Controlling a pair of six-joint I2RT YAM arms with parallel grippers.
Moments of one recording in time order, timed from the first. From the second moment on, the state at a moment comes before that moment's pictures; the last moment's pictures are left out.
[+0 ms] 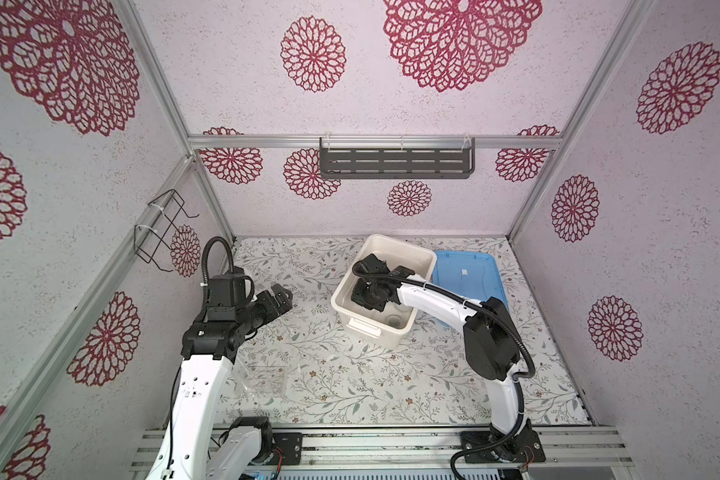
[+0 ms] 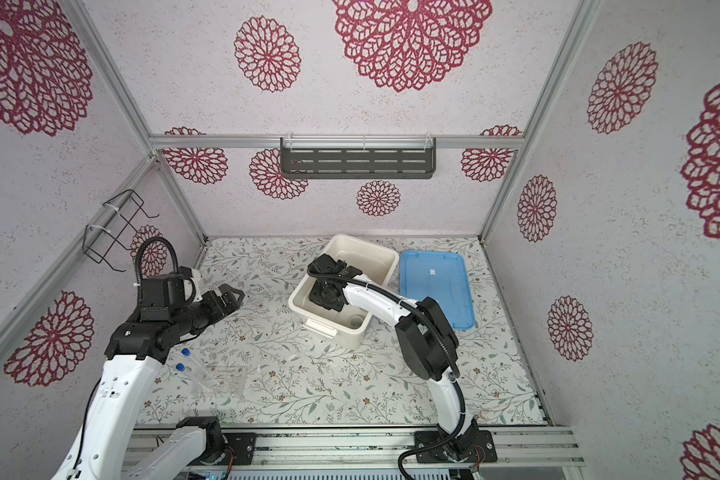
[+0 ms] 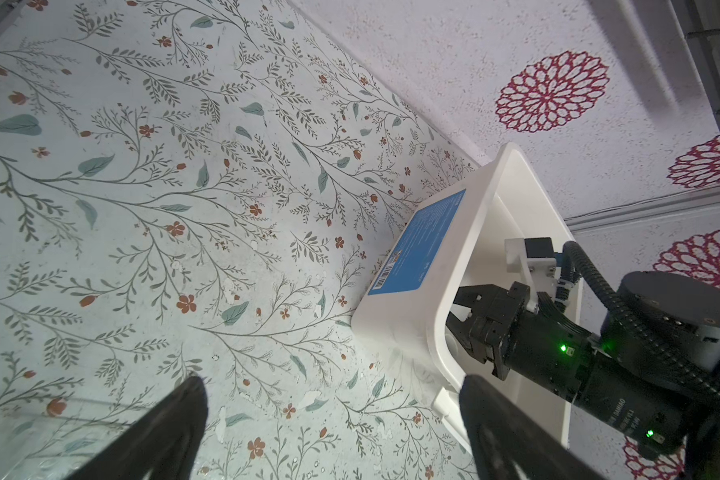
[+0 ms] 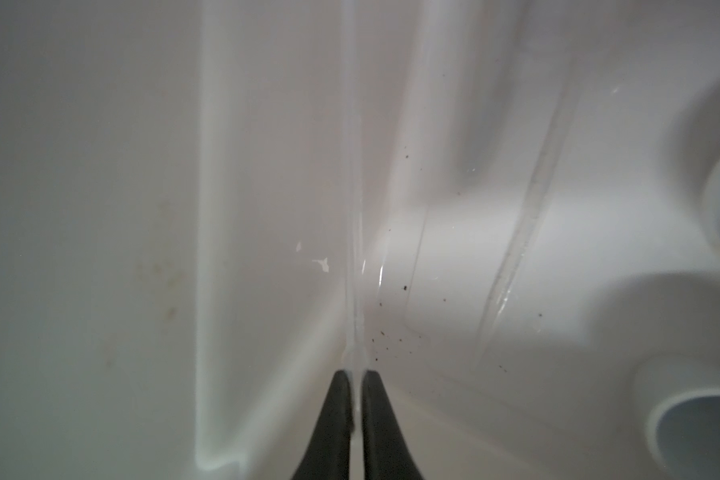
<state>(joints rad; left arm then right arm) 0.01 0.96 1.05 -0.82 0.22 -0.57 0.79 2.07 1.74 -0.65 -0.02 1.10</state>
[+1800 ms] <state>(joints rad) -0.28 0.98 1.12 -0.85 0.34 -0.43 0.64 1.12 1.17 -0.69 0.31 1.05</state>
